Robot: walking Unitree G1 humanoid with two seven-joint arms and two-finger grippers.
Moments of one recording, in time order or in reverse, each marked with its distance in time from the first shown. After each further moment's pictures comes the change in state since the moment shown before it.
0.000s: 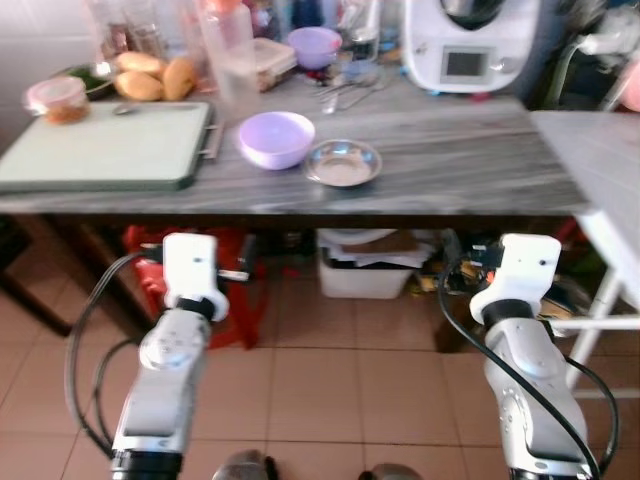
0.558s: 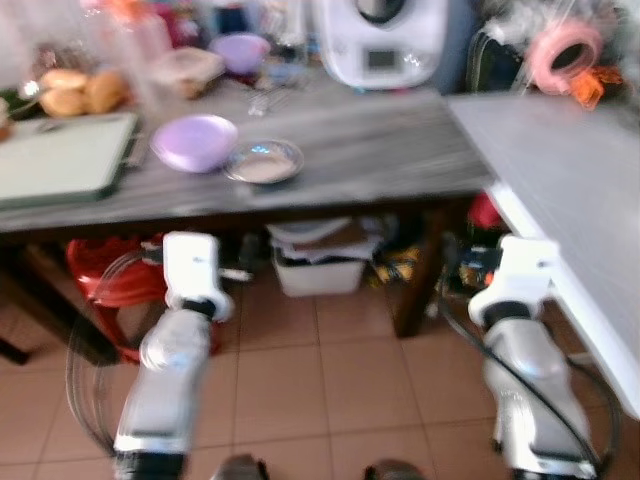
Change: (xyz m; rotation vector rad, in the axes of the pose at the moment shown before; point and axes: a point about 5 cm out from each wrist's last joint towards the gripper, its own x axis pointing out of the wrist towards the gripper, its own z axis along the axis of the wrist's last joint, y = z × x) left arm 0.001 -0.017 -0.001 -0.031 -0.003 -0.048; right arm -0.001 -0.009 -0.007 -0.010 0.026 -0.025
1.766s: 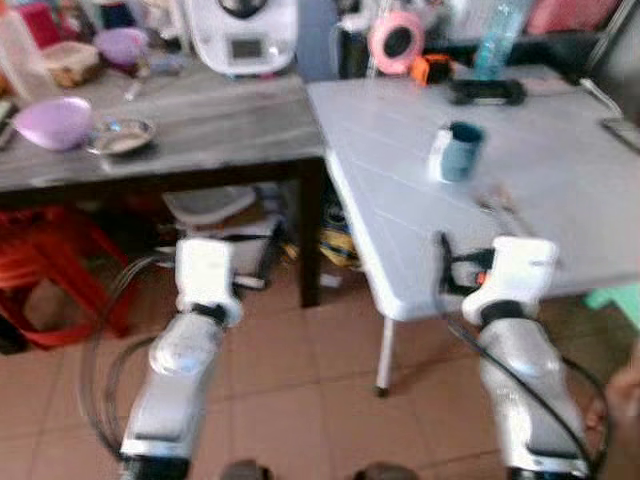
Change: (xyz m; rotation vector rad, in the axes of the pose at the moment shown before) left arm -0.003 0.005 -0.003 0.010 0.015 0.000; right arm 0.002 0.015 0.002 0.018 -0.022 0.076
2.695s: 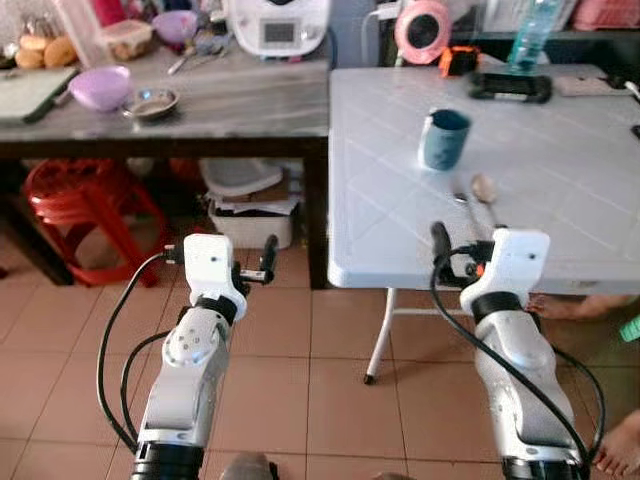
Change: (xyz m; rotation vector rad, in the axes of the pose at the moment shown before) left arm 0.010 -0.008 0.001 -0.091 -0.018 -0.036; right arm 0.009 0.007 0.004 0.024 -0.053 0.014
